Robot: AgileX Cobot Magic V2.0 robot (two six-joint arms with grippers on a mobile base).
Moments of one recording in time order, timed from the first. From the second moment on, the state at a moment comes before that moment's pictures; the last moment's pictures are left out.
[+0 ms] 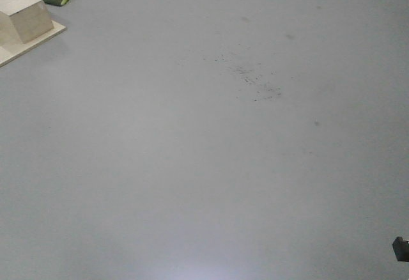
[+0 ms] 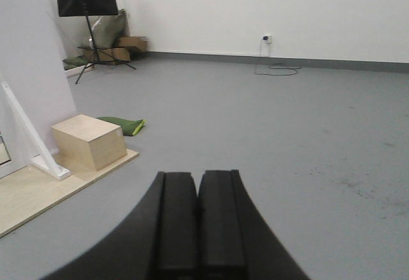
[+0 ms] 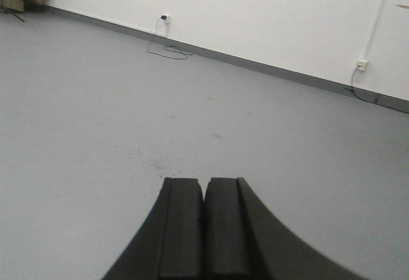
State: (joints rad) left arm 0.06 -0.01 0.03 -0.04 0.10 0.13; right arm -0.10 -0.01 0.03 0.01 0.18 -0.13
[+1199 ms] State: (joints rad) left arm 0.06 -0.01 0.03 -0.04 0.10 0.13; right arm -0.10 -0.01 0.03 0.01 0.18 -0.13
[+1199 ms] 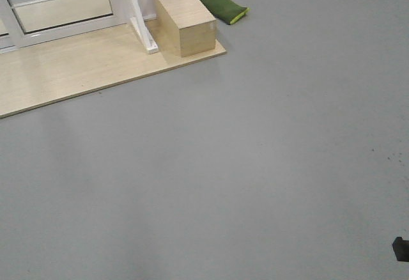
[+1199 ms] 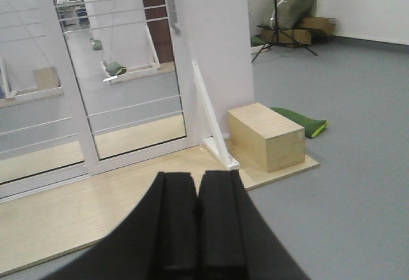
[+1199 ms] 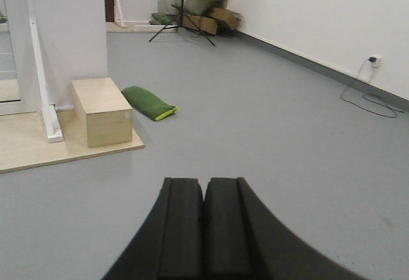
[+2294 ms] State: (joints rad) left arm 0.06 -0.01 0.03 -0.04 0.10 0.13; right arm -0.10 -0.01 0.03 0.01 0.18 -0.13
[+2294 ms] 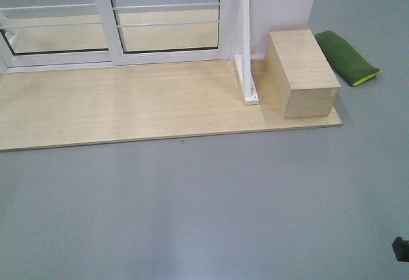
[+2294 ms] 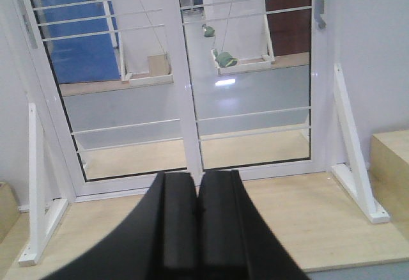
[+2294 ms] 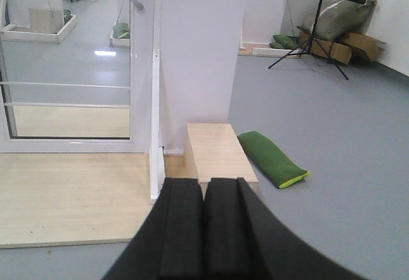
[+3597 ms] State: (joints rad) left arm 0.06 -0.01 0.03 -0.04 0.10 0.13; right arm -0.10 -0.01 0.03 0.01 0.18 -0.13
